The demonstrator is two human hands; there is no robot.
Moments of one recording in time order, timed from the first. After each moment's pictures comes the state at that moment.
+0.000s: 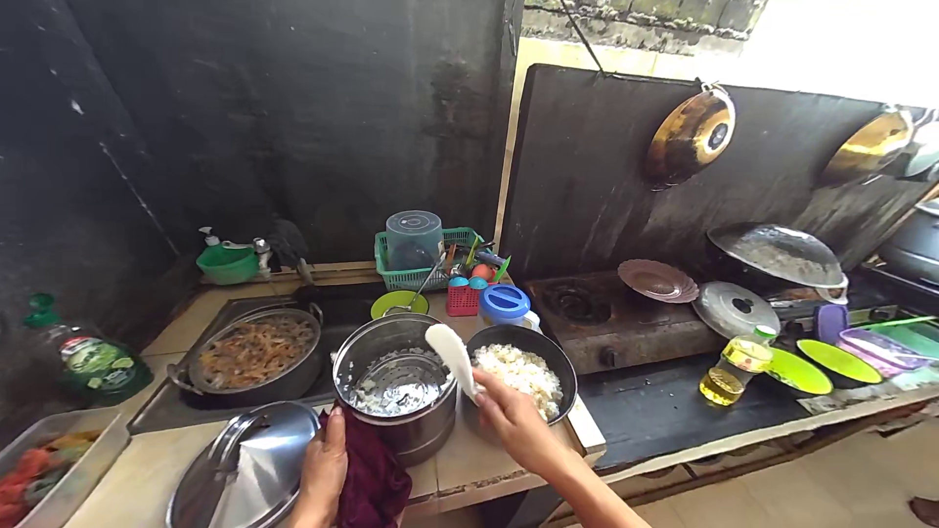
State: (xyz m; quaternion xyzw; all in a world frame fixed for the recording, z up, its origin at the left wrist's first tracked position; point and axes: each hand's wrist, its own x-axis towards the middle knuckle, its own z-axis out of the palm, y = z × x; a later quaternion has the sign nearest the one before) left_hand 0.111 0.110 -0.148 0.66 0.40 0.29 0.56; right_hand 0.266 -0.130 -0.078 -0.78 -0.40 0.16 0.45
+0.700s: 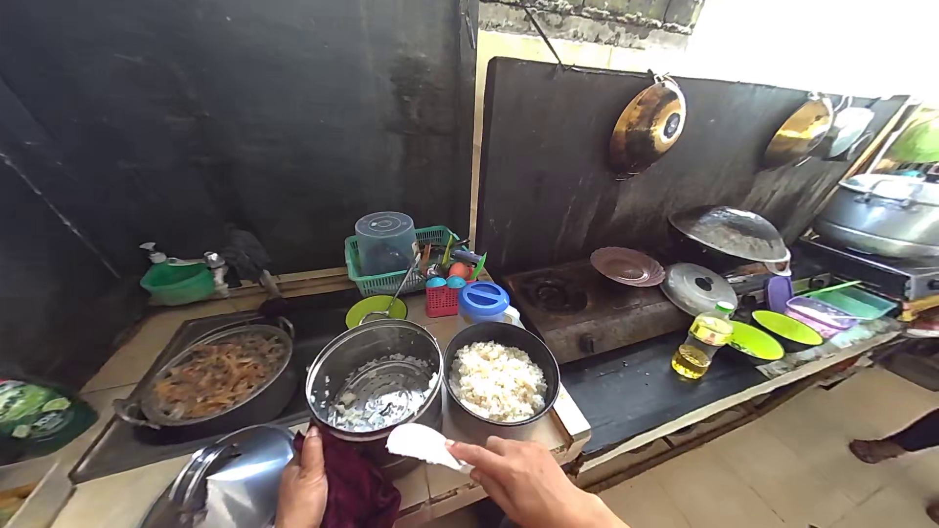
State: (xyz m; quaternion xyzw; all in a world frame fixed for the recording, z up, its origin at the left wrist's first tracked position) left_hand 0.107 0.112 -0.149 0.67 0.39 0.29 0.57; right_hand 0.227 -0.174 -0.119 -0.80 -0.54 -0.07 0.24
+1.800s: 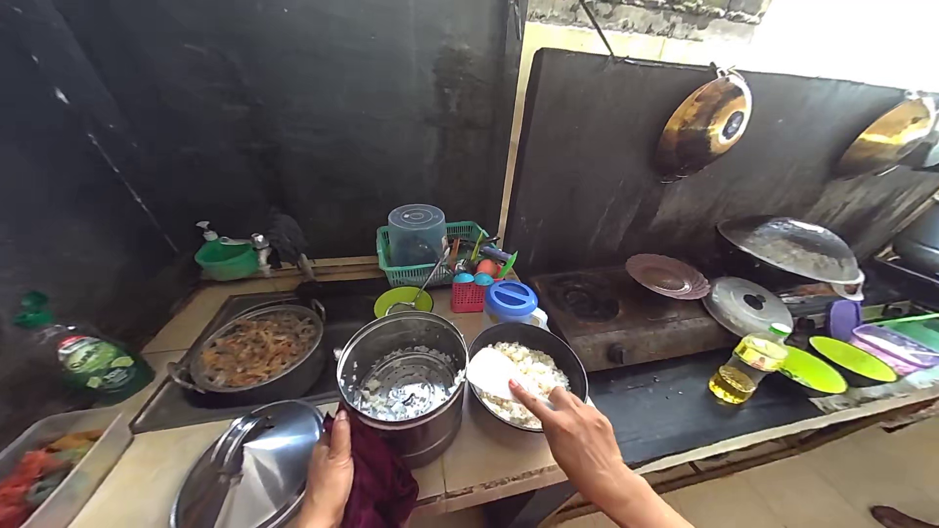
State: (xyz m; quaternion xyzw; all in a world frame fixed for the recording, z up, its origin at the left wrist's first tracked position) left_hand 0.109 0.110 -0.151 0.66 0.38 0.31 0.57; right_hand 0.278 -0.182 -0.110 -0.88 -0.40 -0.25 0.09
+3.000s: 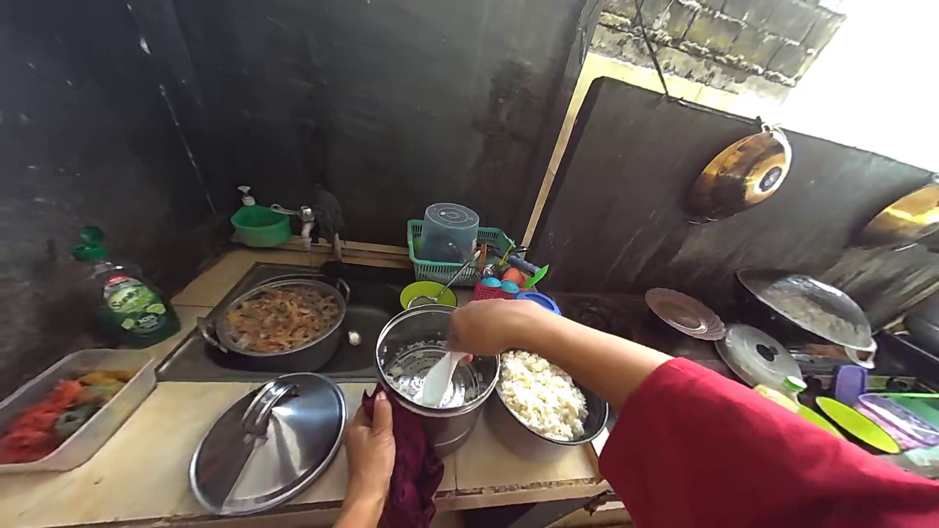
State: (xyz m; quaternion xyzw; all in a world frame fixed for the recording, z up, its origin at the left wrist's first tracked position) left_hand 0.124 0.095 -0.152 0.58 0.41 0.39 0.59; right_hand 0.272 0.042 0.093 -0.81 -0.51 0.23 -0.18
